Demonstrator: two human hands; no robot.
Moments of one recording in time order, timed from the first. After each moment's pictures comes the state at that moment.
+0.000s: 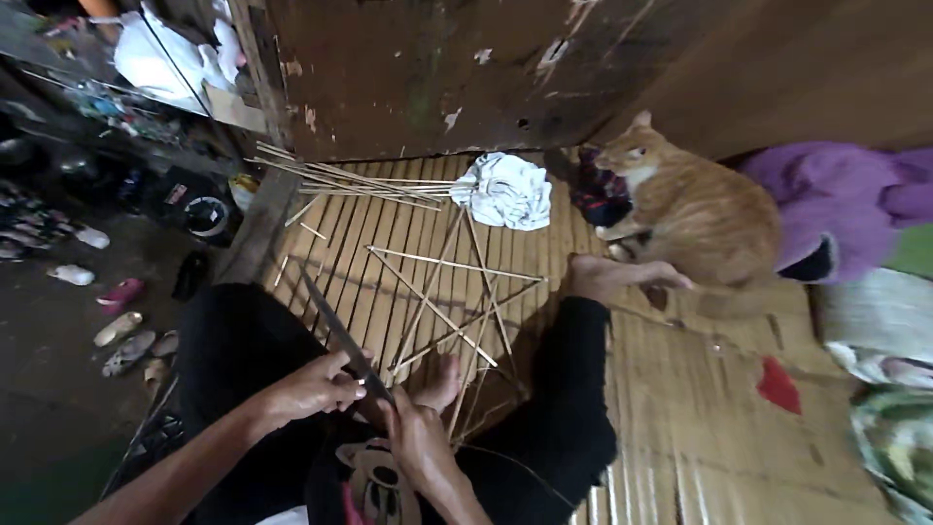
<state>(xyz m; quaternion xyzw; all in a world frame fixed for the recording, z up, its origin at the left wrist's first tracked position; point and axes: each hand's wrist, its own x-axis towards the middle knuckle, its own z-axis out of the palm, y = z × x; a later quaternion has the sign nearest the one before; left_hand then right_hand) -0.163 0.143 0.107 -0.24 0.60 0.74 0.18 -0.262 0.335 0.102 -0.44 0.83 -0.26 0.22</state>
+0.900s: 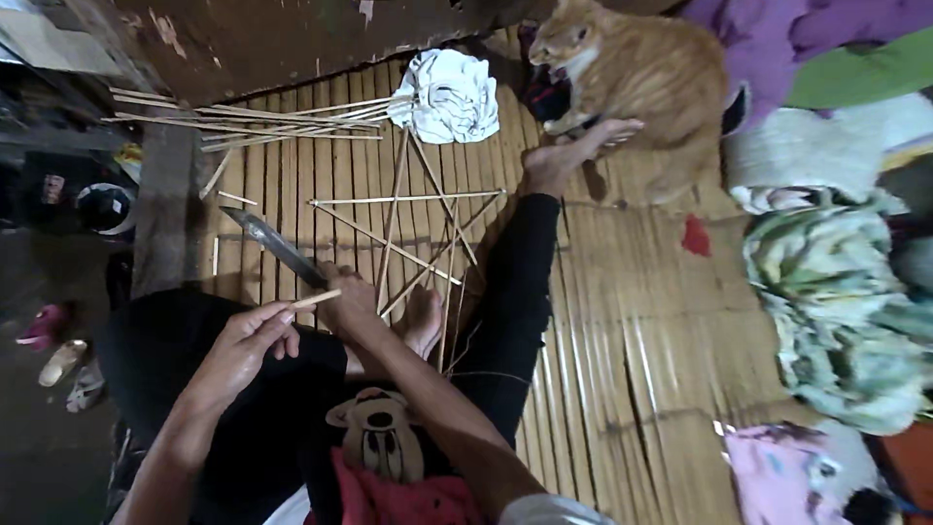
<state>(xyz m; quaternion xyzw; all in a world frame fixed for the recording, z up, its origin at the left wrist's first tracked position) -0.153 0.106 0.089 -0.24 0.68 0.69 -0.04 -0.308 0.204 0.039 -0.31 0.88 -0.16 0.32</state>
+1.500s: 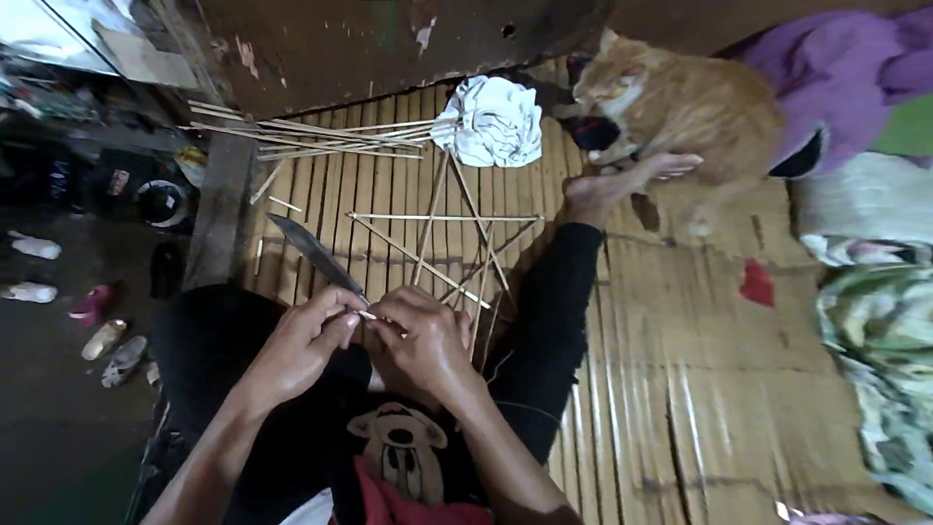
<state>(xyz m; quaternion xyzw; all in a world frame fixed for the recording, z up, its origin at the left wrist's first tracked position) -0.175 0.115 0.124 -0.19 0.79 0.59 -0.06 -0.304 0.261 0.130 -0.50 0.77 -0.39 0.10</state>
